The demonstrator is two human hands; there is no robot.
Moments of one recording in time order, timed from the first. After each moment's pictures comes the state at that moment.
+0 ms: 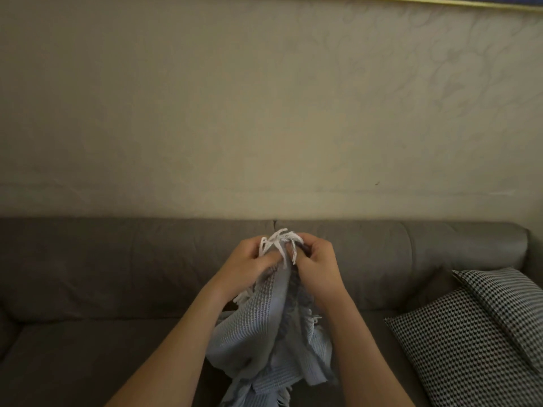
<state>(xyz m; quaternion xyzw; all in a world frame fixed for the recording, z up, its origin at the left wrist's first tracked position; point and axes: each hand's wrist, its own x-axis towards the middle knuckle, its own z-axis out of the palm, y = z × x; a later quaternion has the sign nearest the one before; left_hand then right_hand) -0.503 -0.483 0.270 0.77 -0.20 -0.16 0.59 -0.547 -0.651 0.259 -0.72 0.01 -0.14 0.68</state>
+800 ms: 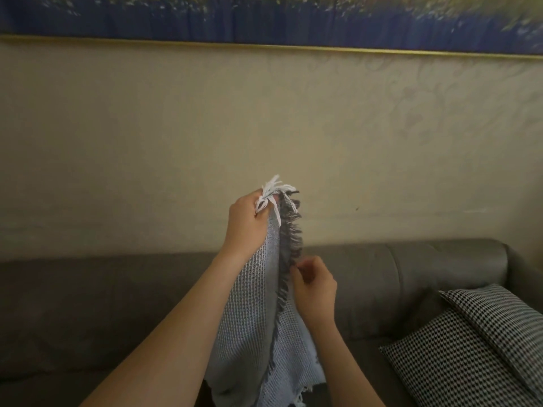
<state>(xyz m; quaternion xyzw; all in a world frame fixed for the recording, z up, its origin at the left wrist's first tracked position) -0.434 -0.561 0.358 0.79 -0.23 0.16 0.54 -0.540 -0.688 0.241 -0.77 0.17 -0.30 0.53</state>
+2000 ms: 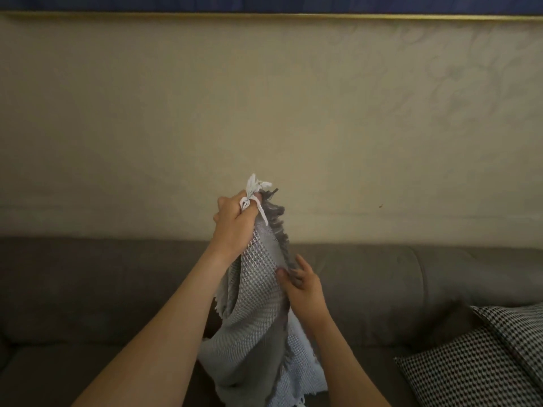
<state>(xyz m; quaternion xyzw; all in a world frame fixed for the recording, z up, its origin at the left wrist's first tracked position) -0.406 -0.567 0.329 0.81 -0.12 0.10 0.57 -0.479 -0.725 0.180 -0.74 0.08 -0.05 0.67</state>
